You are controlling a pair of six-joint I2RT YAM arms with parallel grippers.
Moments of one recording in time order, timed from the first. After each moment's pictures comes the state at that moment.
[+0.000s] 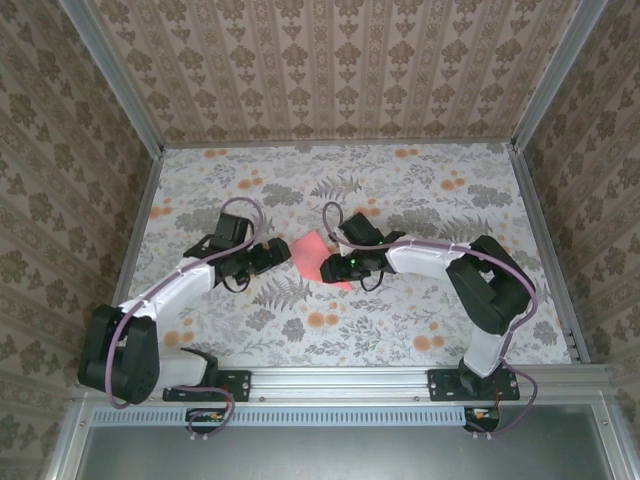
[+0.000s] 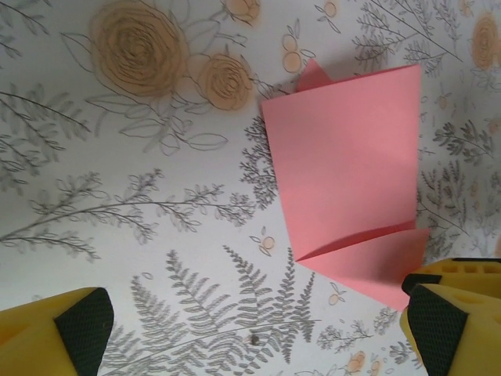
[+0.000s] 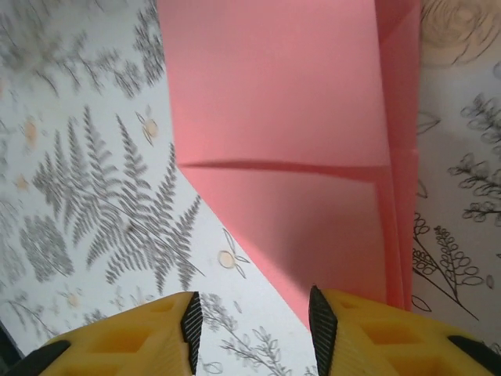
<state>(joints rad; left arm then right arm) -0.40 1.28 0.71 -0.41 0.27 -0.74 0.67 1.77 1.03 -0.26 -0.34 0.52</state>
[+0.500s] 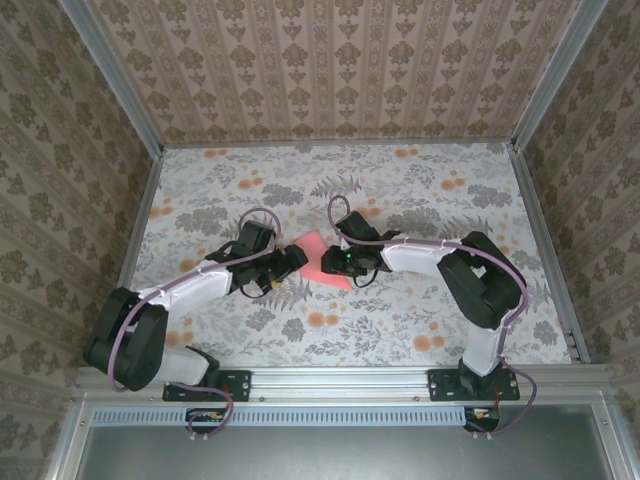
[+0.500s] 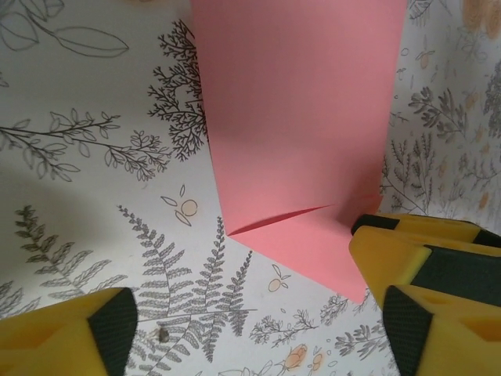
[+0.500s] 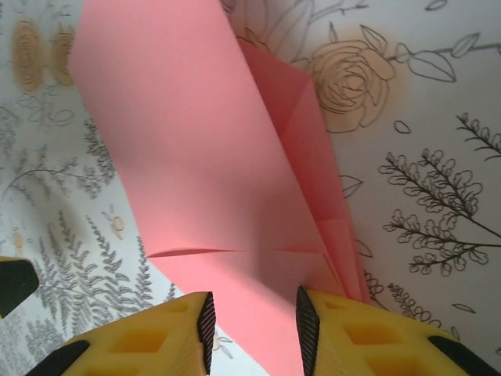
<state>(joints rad) -0.55 1.37 0.67 -0.24 0.29 -0.99 0.66 1.85 1.05 -0.20 -0.24 0.74</state>
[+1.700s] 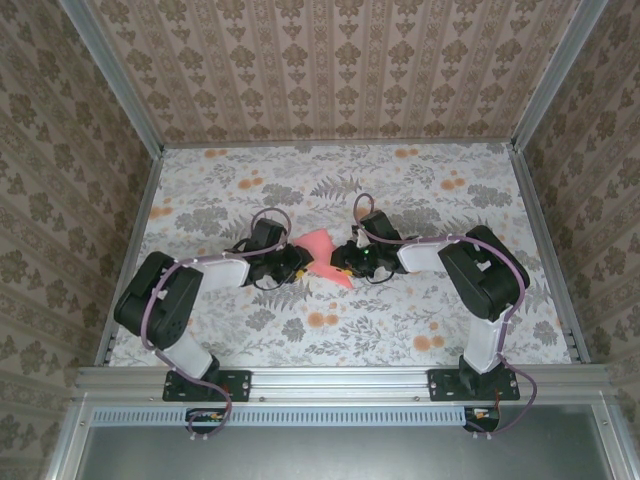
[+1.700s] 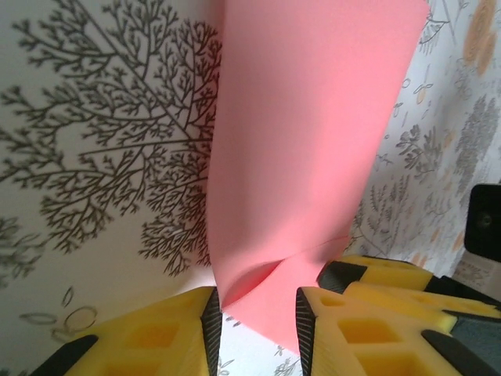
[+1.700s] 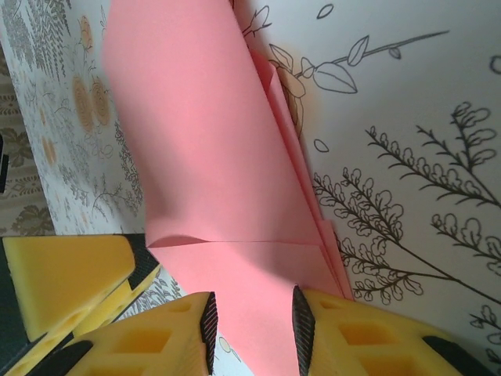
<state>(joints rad) -0.55 1.62 0.69 0.06 0.40 -1.18 0.52 1.87 0.90 0.10 -0.52 0.90</state>
